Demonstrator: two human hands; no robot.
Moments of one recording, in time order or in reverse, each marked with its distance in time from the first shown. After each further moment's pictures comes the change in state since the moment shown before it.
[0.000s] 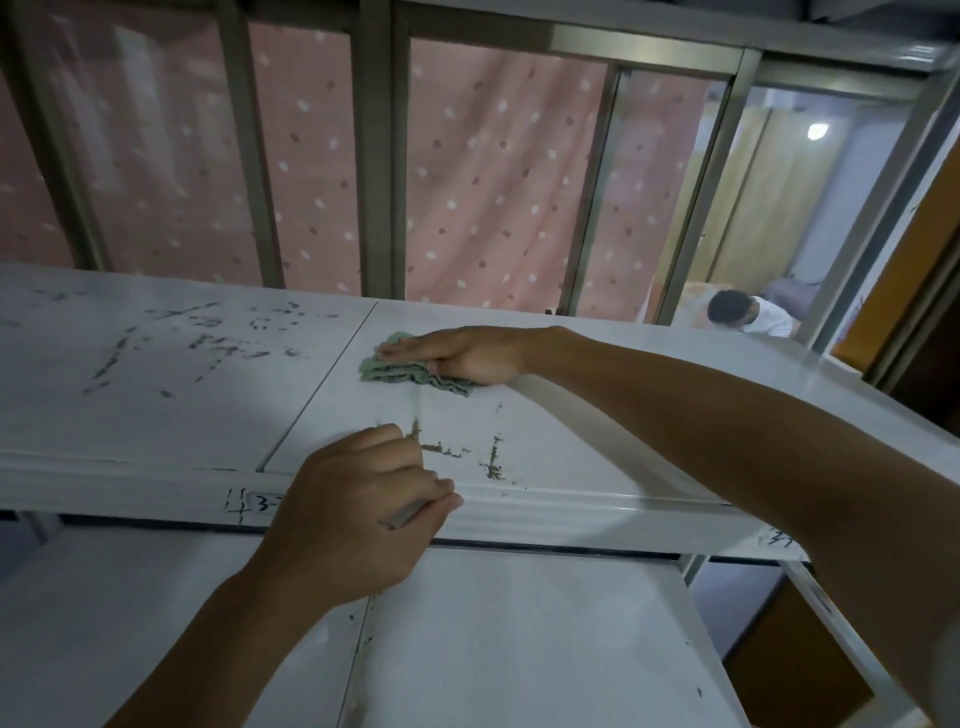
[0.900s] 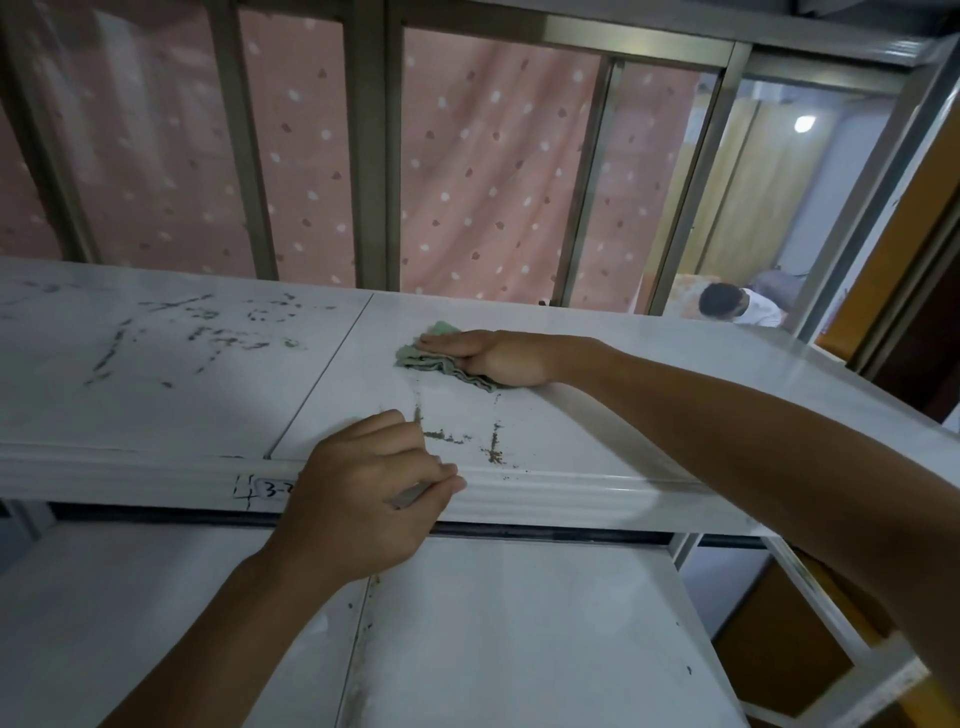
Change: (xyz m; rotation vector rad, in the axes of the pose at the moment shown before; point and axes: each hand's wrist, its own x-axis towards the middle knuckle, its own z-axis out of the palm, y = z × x) left_hand -0.004 -0.007 0.010 -0.105 0.088 0.015; right_hand -0.021 0.020 0.017 0.168 -0.006 0.190
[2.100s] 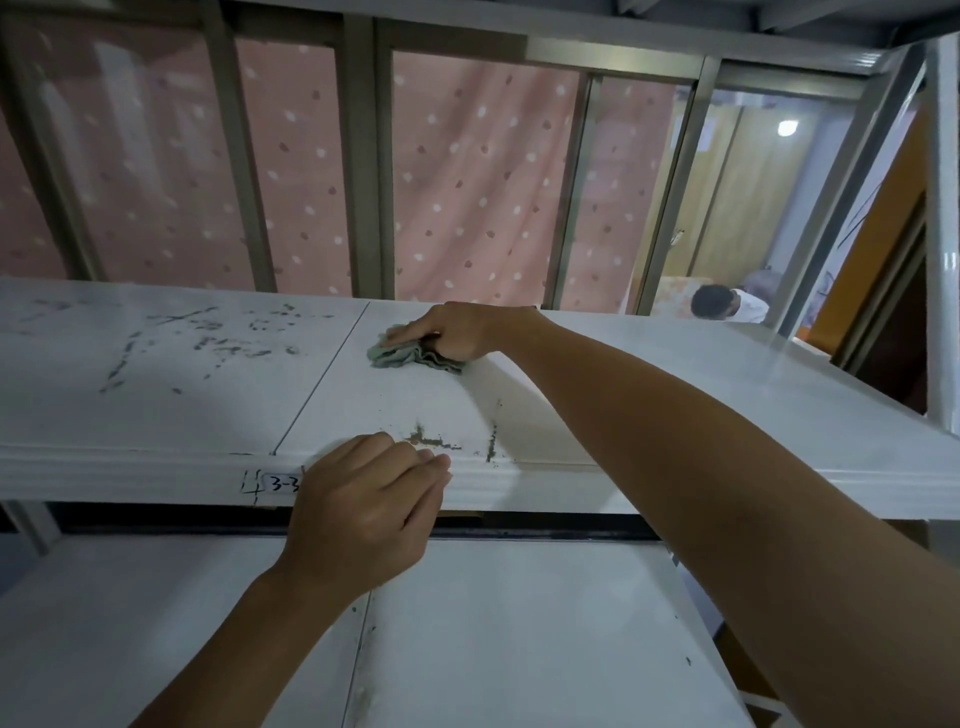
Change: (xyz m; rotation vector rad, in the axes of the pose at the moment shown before) left_hand -0.013 0.017 0.001 0.412 0.112 0.210; right_hand 0.011 -0.055 -0.018 -0.261 0.078 -0.031
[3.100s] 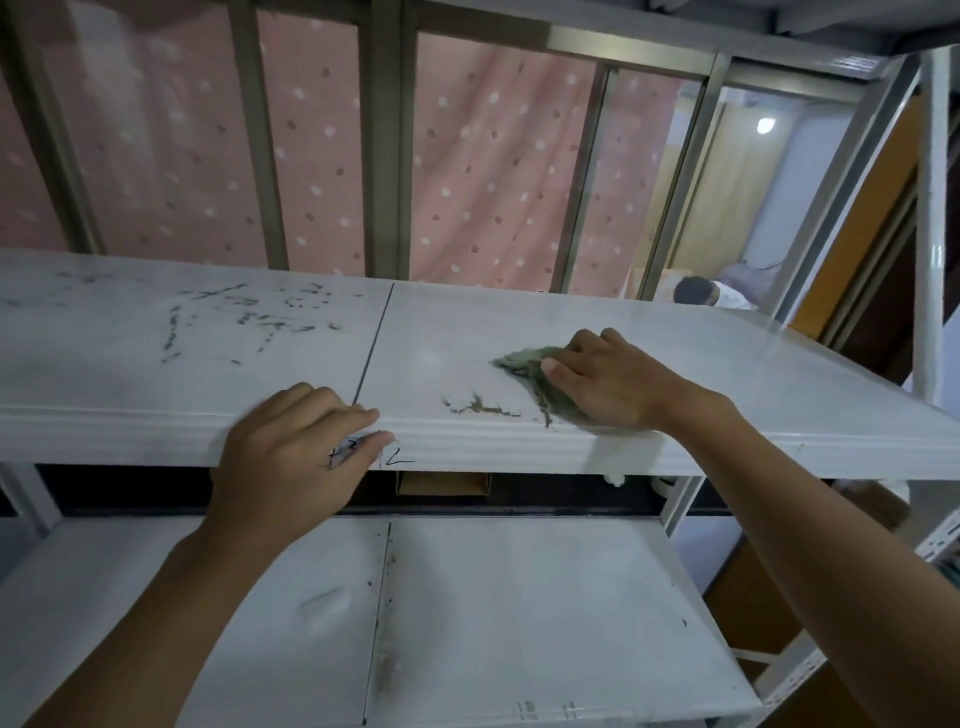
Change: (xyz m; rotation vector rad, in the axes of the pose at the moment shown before) left_hand -0.045 -0.085 -0.056 -0.046 -0.002 -0.168; right_hand -0.152 -0.025 0.047 -0.729 0.107 0.170
